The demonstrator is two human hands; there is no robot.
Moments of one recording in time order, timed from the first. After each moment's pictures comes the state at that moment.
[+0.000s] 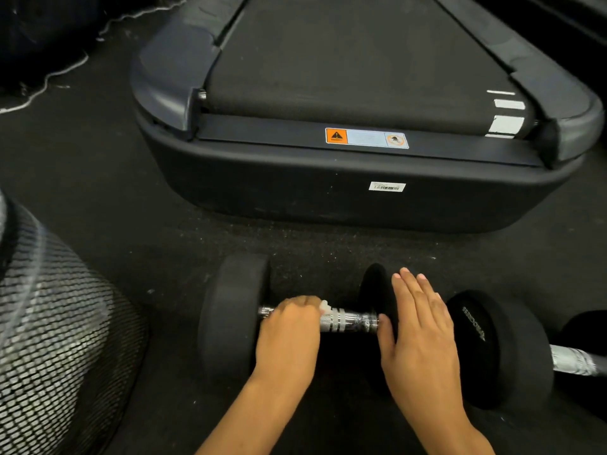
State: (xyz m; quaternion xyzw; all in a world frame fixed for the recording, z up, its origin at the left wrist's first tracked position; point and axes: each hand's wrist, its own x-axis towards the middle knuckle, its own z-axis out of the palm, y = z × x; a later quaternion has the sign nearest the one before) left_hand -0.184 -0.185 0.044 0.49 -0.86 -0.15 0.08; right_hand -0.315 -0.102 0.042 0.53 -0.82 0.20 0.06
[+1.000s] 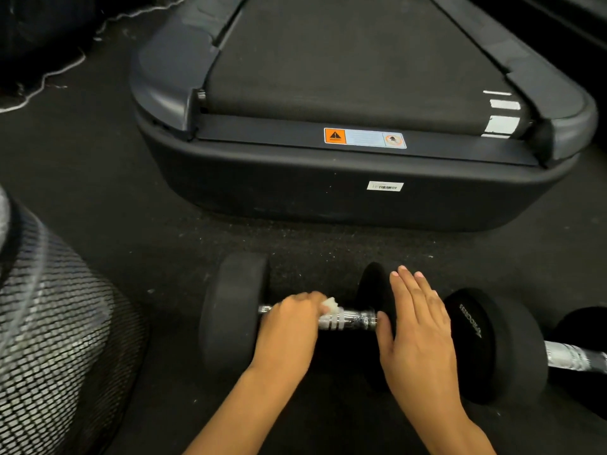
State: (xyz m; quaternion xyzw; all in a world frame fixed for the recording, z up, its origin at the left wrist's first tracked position) left_hand -0.185 -0.193 0.028 0.44 -0.86 -0.21 0.12; right_hand -0.315 -0.102 0.043 0.53 -0.82 0.19 0.06
